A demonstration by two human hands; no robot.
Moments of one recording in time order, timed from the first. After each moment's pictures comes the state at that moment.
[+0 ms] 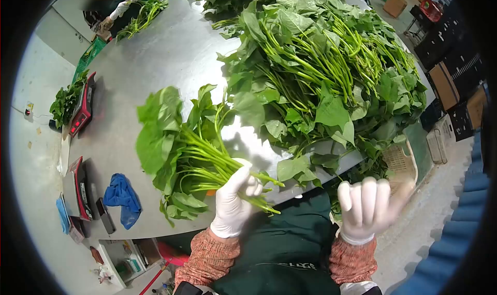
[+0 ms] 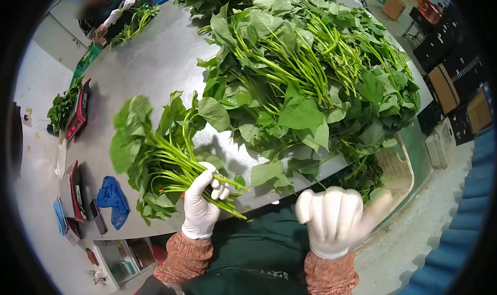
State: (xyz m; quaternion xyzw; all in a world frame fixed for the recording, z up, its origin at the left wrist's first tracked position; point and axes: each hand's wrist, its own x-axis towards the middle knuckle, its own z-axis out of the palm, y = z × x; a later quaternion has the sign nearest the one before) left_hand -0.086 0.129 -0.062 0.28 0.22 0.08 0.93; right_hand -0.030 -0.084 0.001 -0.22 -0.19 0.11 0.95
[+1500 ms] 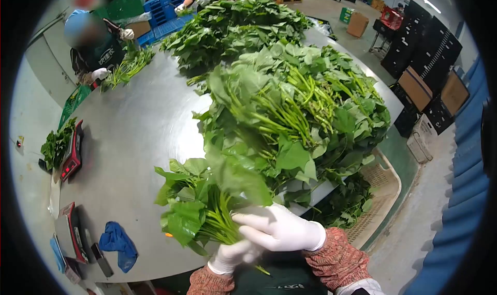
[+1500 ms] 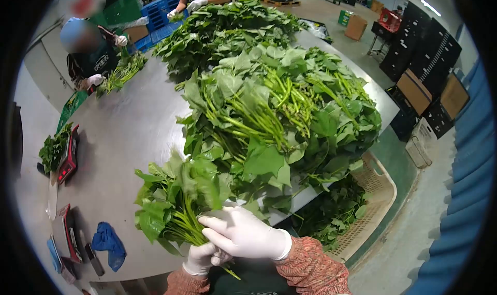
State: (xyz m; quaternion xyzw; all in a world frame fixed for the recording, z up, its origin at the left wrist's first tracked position) left_hand -0.110 0.124 -0.073 0.31 0.02 -0.13 0.94; right_hand 0.002 -0.029 0.003 -0.70 -0.58 -0.04 0.41
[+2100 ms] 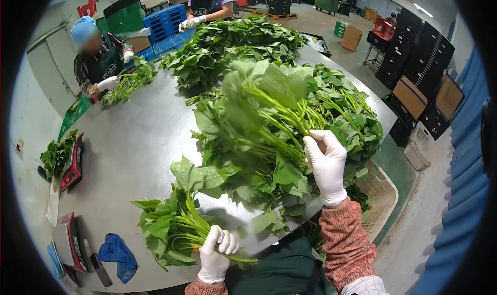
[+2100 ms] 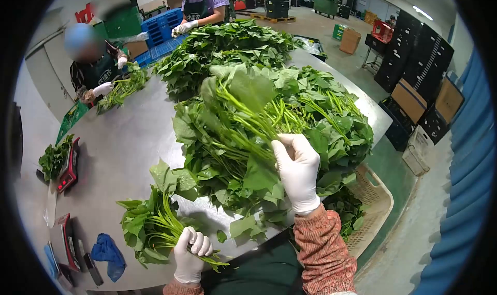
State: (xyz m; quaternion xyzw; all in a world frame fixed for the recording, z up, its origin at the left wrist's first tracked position) left_hand -0.093 0.136 -0.052 0.31 0.14 0.02 0.94; right_hand 0.094 -0.071 0.022 -0.70 -0.07 -0.16 0.70
